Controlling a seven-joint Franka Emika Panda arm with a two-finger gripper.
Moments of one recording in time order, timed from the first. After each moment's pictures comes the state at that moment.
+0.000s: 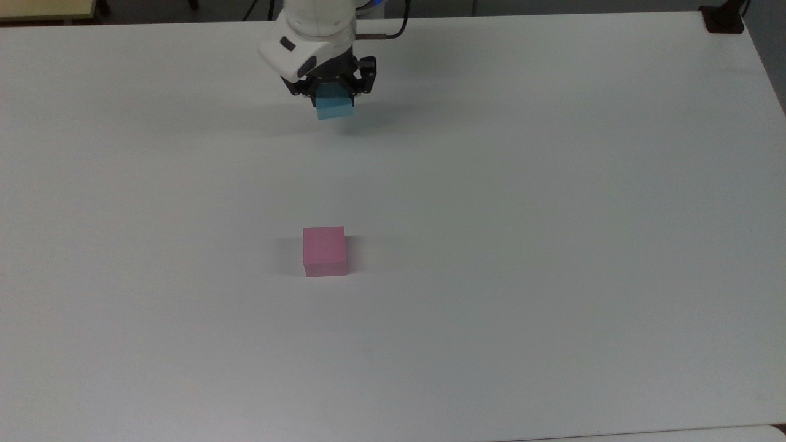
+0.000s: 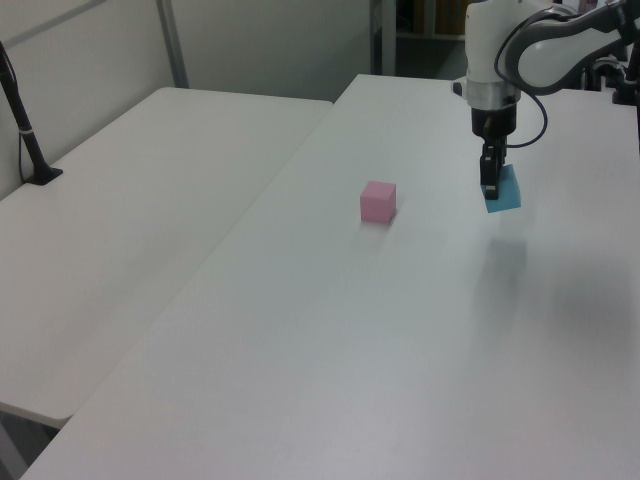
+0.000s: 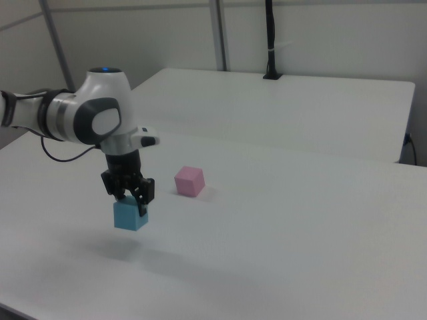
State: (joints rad) arm -0.01 -0.01 0.04 -2.14 -0.02 2.02 -0.03
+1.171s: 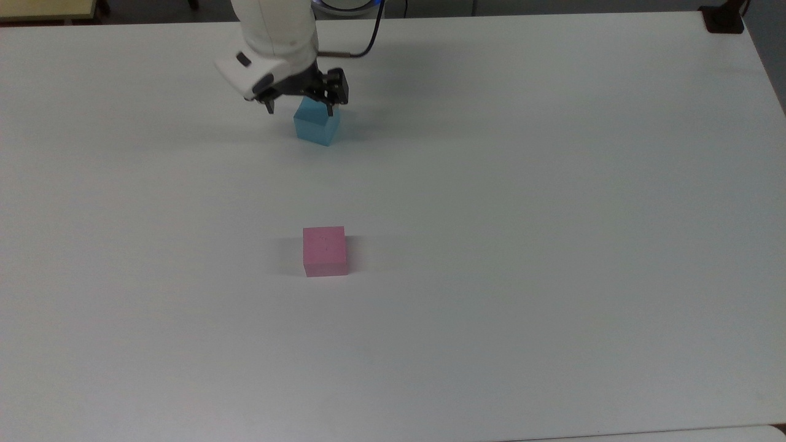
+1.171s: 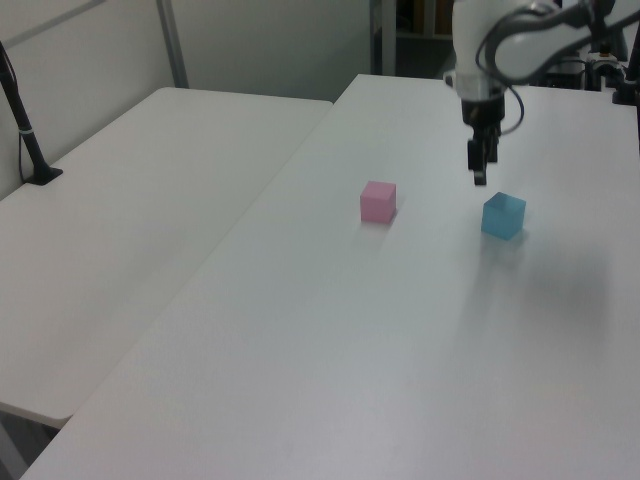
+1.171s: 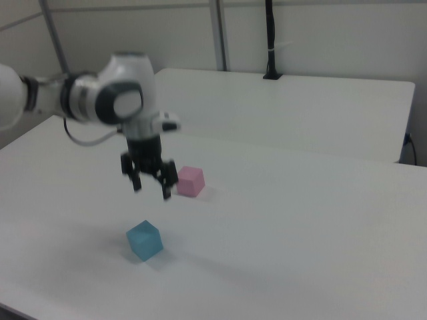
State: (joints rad) arm -0.06 0.07 0.02 -1.97 -0.04 1.92 -0.03
